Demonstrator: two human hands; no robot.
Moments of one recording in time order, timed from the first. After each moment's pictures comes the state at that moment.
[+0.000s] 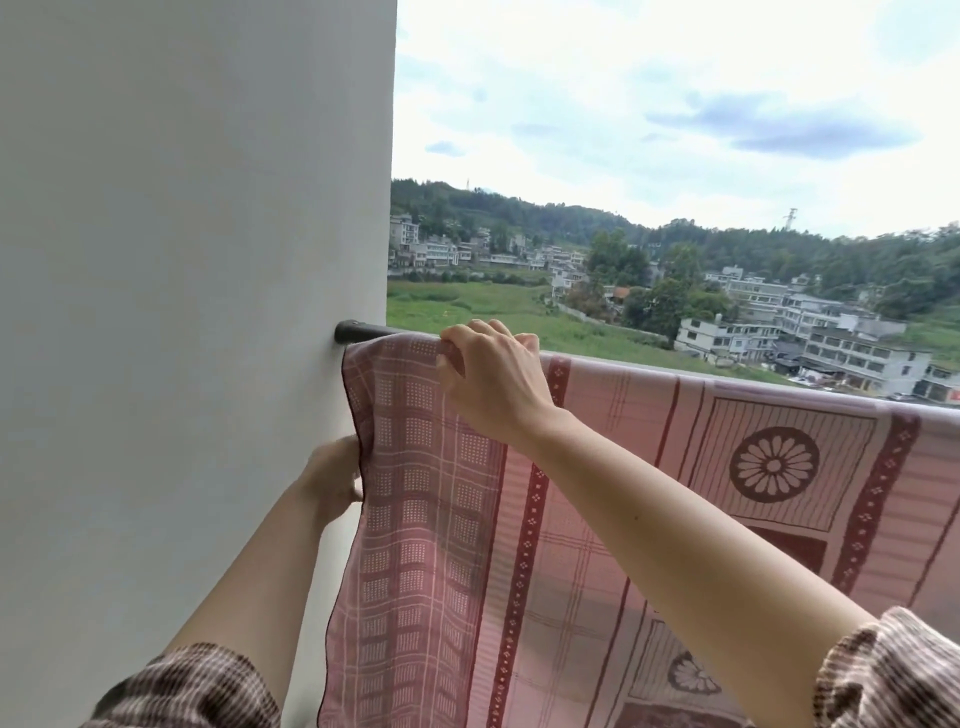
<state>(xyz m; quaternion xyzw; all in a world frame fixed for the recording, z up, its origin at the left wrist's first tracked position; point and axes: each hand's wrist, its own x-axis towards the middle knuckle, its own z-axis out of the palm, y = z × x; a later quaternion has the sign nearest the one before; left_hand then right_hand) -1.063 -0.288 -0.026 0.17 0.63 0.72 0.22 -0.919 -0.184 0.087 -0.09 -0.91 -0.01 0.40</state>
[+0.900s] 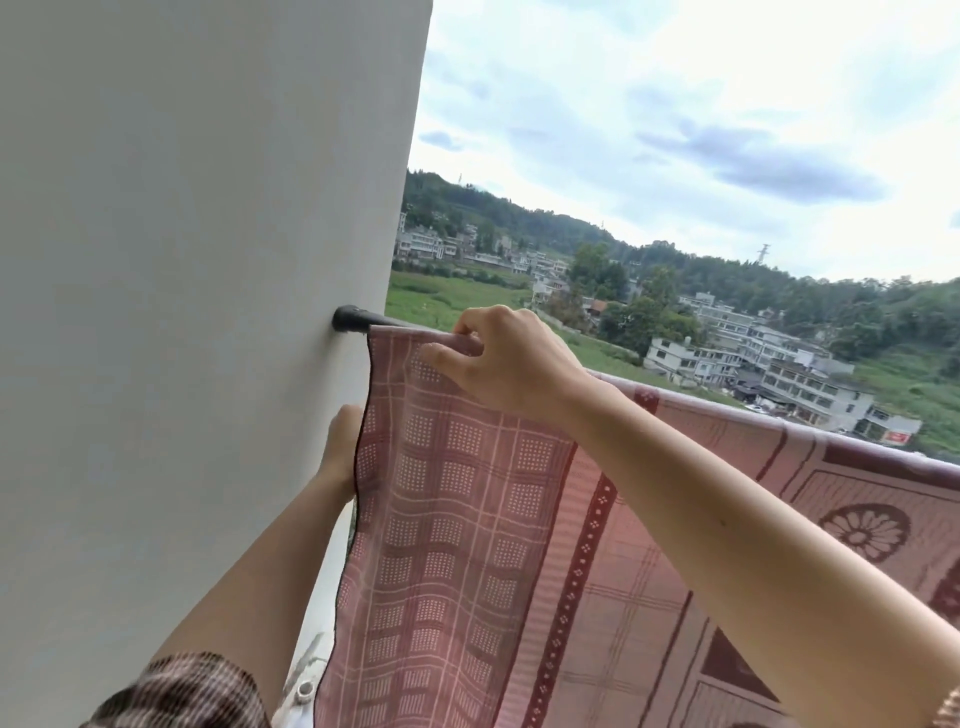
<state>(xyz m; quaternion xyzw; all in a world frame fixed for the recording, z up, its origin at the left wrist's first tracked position) -1.117 -0.261 -0.023 0.22 0.55 0.79 0.18 -0.970 -0.198 0.116 -0.10 -0.96 0.04 0.27</state>
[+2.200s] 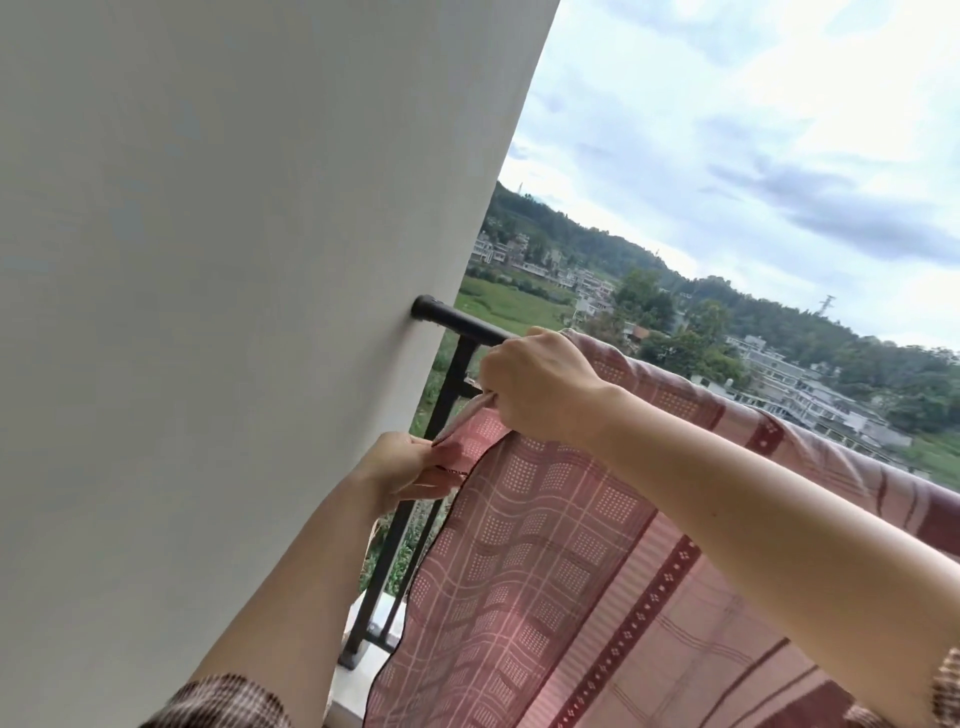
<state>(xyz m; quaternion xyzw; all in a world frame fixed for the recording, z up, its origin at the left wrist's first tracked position) -1.130 -0.315 -0.059 0.23 0.60 0.70 0.31 -1.026 -0.247 0.090 0.04 -0.93 -0.36 0.11</state>
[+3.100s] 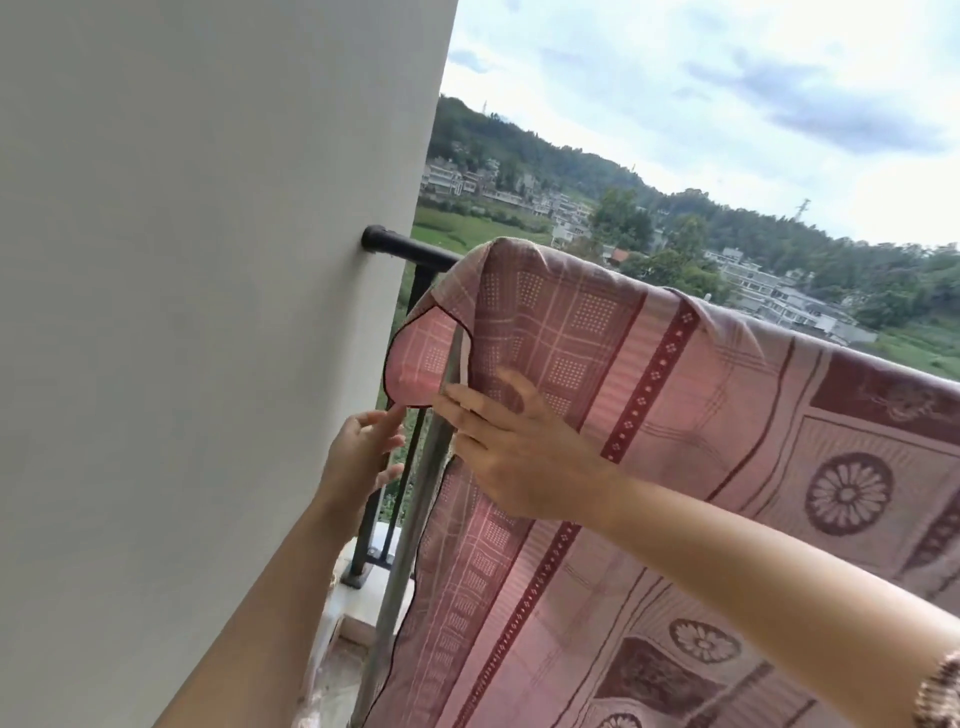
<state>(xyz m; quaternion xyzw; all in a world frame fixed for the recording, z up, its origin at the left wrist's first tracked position) -1.066 -0.318 -0.123 0.17 0.55 0.79 0.22 -0.931 -0.190 -0.032 0.17 -0.88 -0.39 0.20</state>
